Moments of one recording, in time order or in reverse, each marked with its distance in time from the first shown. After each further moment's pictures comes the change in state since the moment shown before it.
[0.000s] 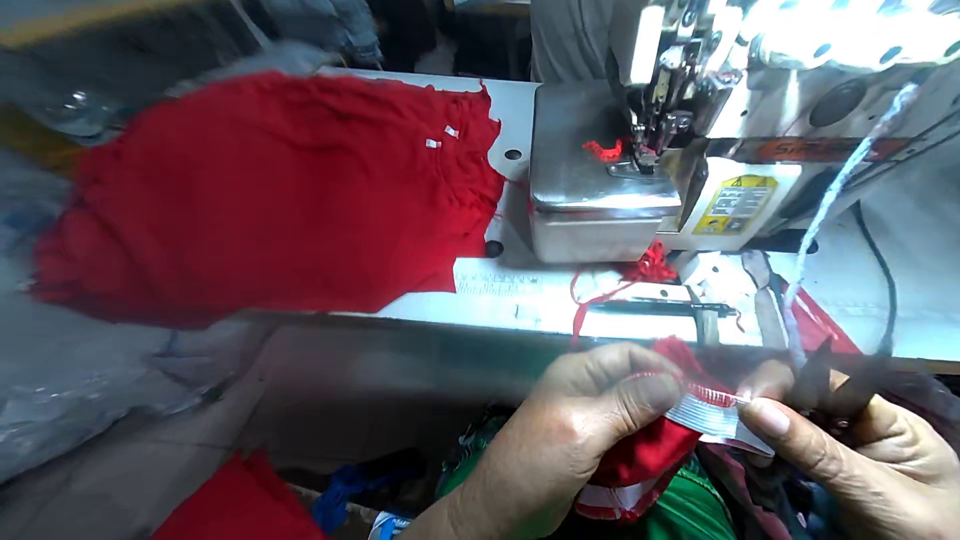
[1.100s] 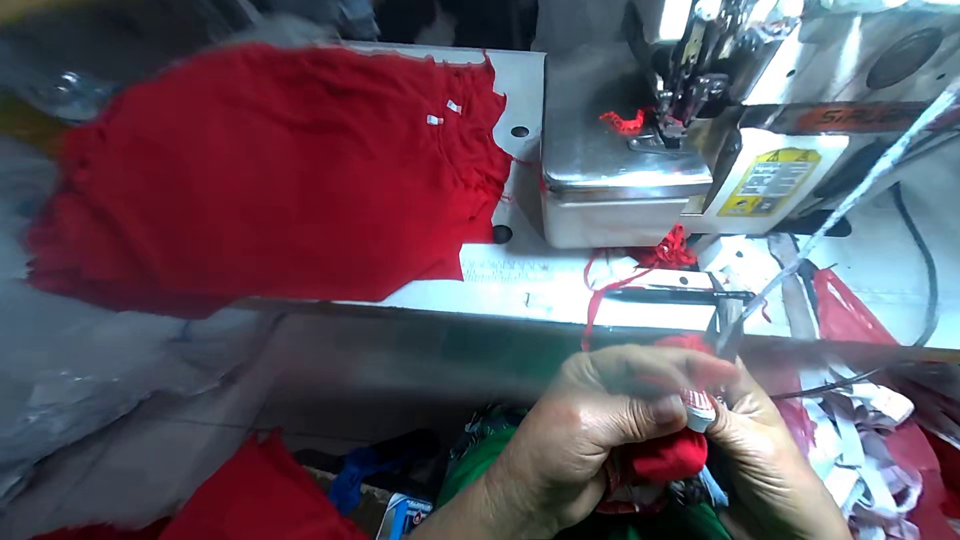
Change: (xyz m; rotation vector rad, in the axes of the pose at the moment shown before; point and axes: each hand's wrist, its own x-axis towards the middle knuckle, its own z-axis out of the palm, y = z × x) left_hand 0.001 -0.025 -0.010 -0.365 -0.035 0.010; right_hand 0.003 0.051 0.040 0.550 0.102 0.278
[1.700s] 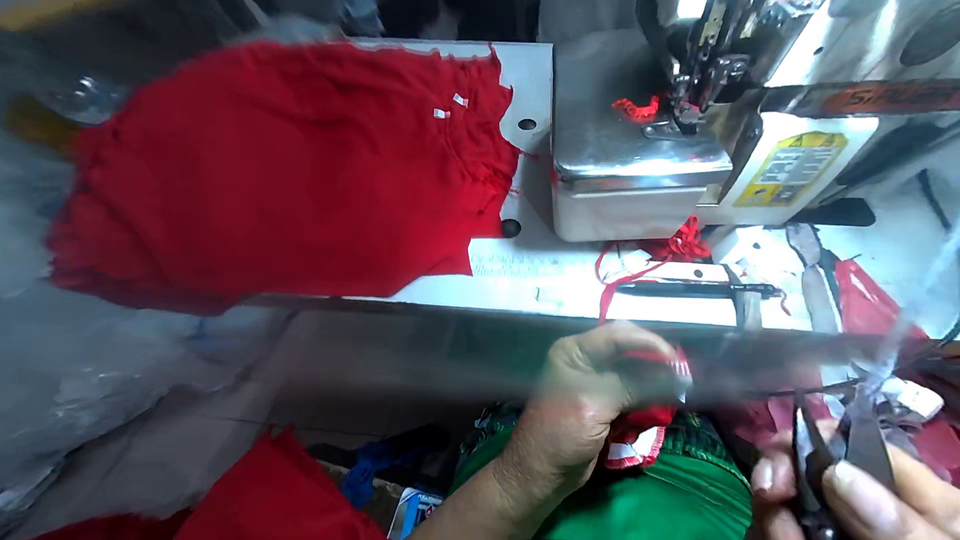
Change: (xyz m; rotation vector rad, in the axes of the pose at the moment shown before) left_hand 0.001 -0.004 -0.009 0.268 0.140 0.164; right_hand -0.043 -0.060 0.001 -0.384 -0.288 0.056
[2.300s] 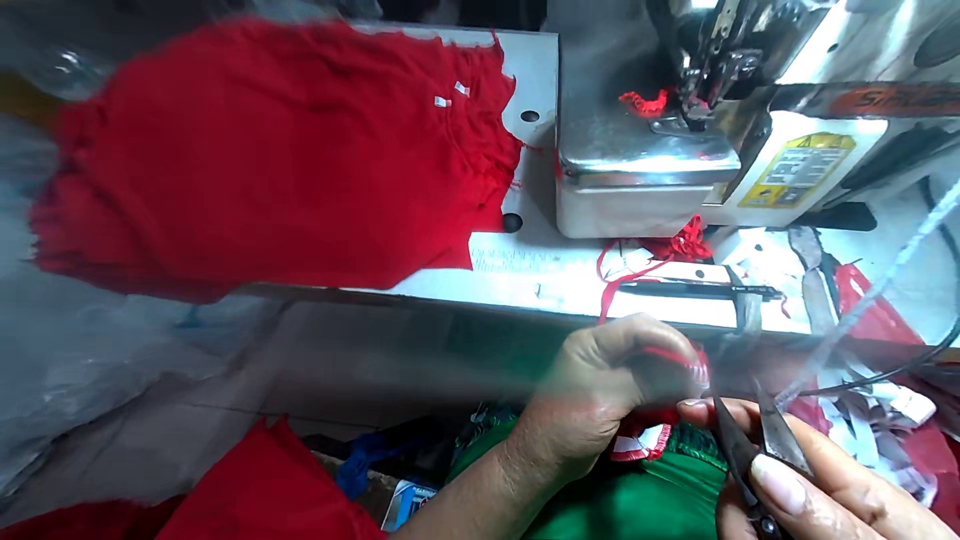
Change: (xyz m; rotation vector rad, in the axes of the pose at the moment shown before) left_hand 0.007 0.002 -0.001 -0.030 -0.129 -0.016; right_hand 0.009 -0.003 0.010 -0.023 -0.071 0.118
